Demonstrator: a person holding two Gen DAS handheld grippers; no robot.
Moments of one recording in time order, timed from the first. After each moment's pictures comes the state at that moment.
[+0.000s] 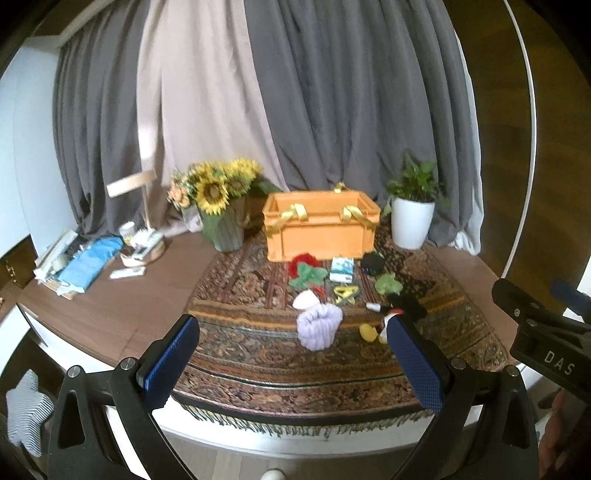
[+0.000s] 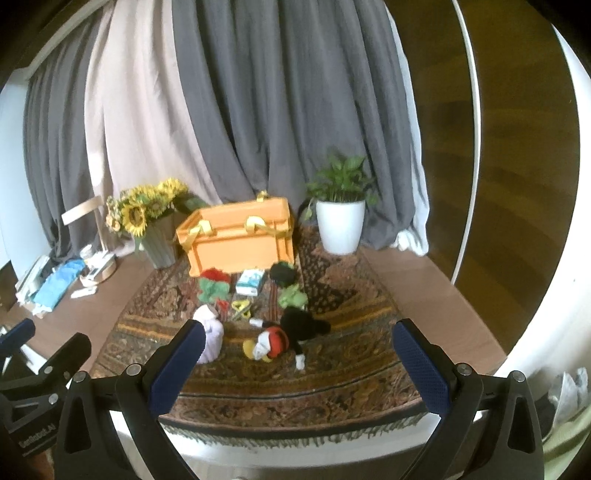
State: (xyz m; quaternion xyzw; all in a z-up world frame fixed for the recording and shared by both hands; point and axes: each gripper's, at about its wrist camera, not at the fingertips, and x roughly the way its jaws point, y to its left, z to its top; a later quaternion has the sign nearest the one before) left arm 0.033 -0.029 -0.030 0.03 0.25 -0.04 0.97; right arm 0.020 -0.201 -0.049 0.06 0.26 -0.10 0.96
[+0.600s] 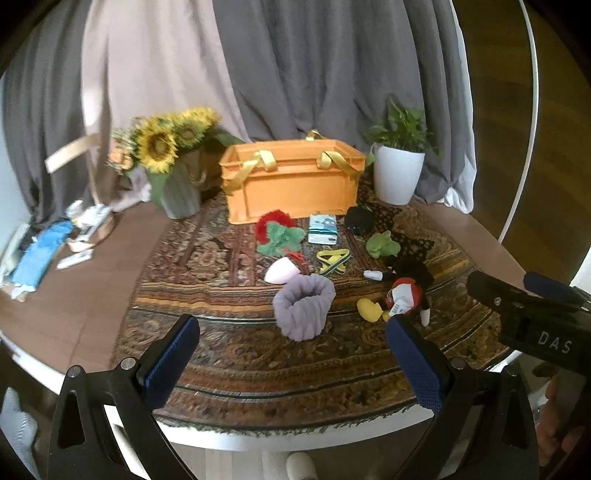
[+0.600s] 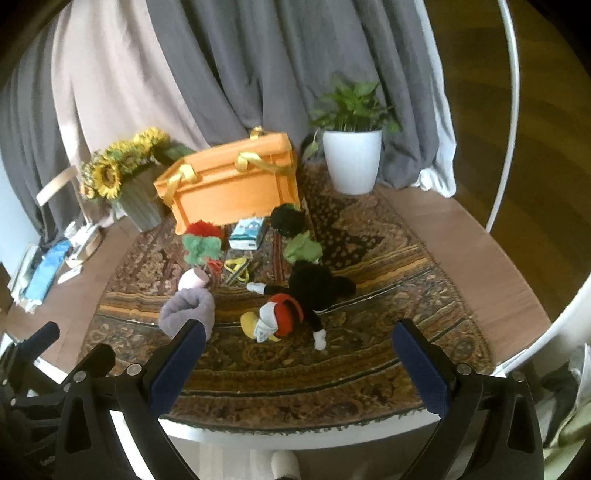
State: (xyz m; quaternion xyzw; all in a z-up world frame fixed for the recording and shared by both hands) left arm 0.127 -0.029 -0.095 0.05 0.33 -0.12 0.94; right arm 0.112 -0.204 -0.118 0.10 0.36 -0.10 0.92
